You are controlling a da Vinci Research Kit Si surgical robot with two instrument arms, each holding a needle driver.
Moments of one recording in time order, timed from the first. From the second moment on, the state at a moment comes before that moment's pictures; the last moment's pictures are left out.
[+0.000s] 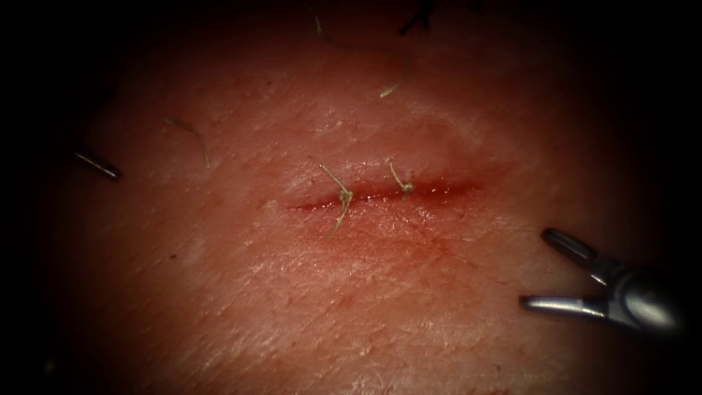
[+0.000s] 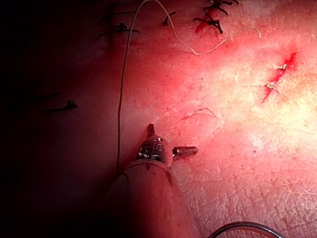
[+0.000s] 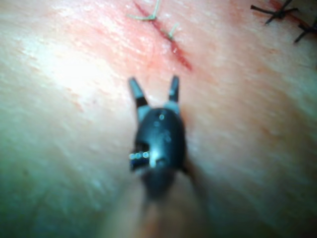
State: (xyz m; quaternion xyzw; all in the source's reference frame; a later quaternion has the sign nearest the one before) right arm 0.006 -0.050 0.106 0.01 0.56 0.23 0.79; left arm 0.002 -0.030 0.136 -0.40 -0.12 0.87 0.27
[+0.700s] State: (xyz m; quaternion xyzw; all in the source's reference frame) right arm 0.007 -0.045 0.103 0.05 0.56 0.19 0.81; left arm -0.018 -0.036 0.119 -0.57 -0.14 0.79 0.15
